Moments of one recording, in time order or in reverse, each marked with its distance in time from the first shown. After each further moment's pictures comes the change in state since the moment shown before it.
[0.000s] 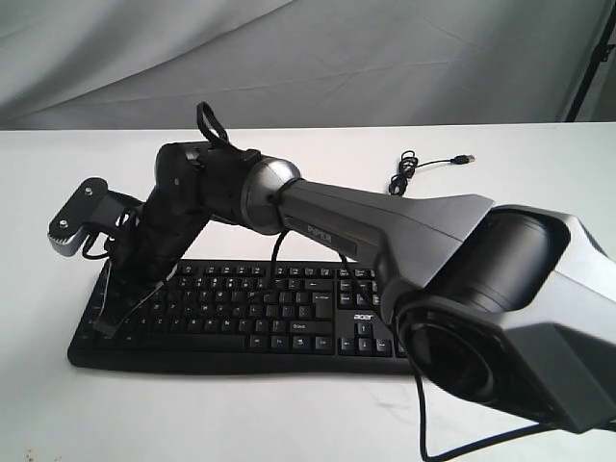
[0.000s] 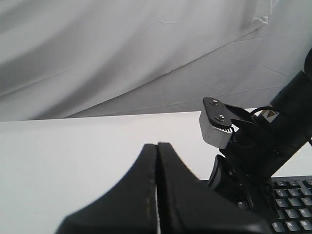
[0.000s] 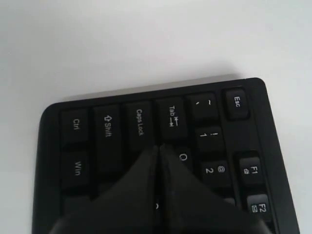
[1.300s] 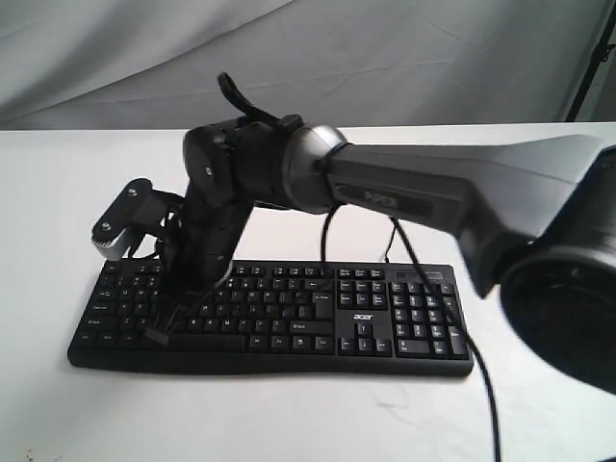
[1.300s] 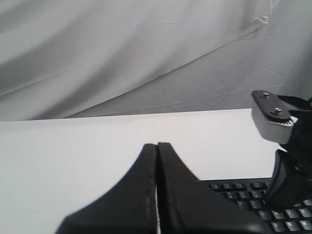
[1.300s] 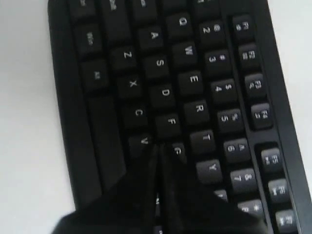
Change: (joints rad) left arm 0.000 0.000 0.000 0.000 0.000 0.000; right arm -0.009 -0.260 0.364 -0.184 0.016 0.159
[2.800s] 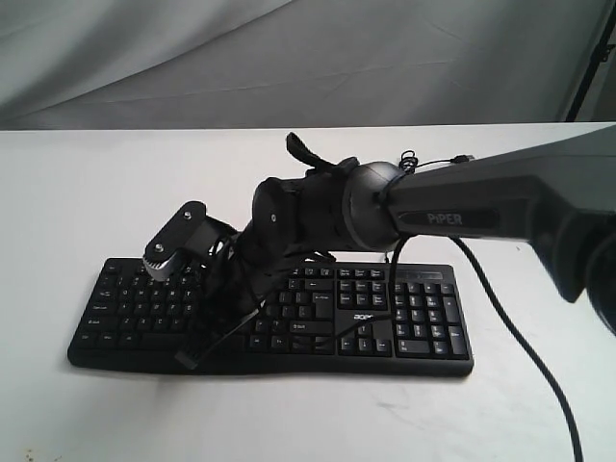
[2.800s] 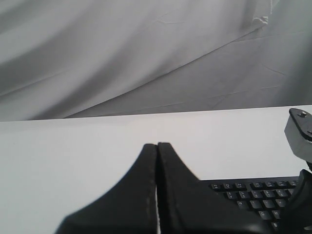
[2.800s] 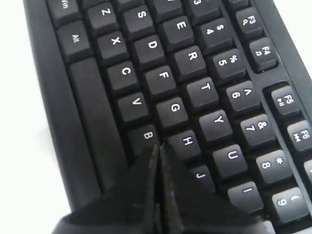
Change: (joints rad) left arm 0.000 0.000 0.000 0.000 0.000 0.000; right arm -0.035 -0.104 0.376 0.217 -0.361 -0.127
